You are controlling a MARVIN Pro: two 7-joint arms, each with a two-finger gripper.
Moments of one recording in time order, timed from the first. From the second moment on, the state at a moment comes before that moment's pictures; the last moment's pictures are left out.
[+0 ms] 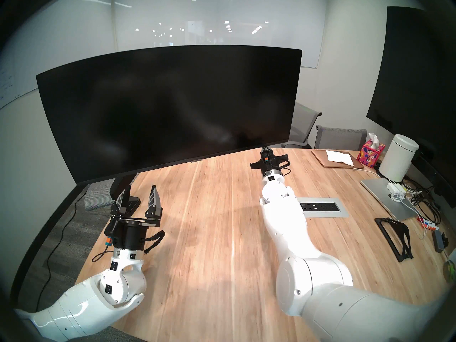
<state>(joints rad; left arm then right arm) 1.70 -0.89 -0.99 -1.76 -0.30 -0.90 0.60 -0.87 -1.60 1.70 -0.72 -0.58 -0.45 -0.14</state>
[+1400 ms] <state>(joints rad) 1.70 -0.89 -0.99 -1.76 -0.30 -0.90 0.60 -1.00 -1.65 1.75 -0.93 -0.42 -0.41 0.09</state>
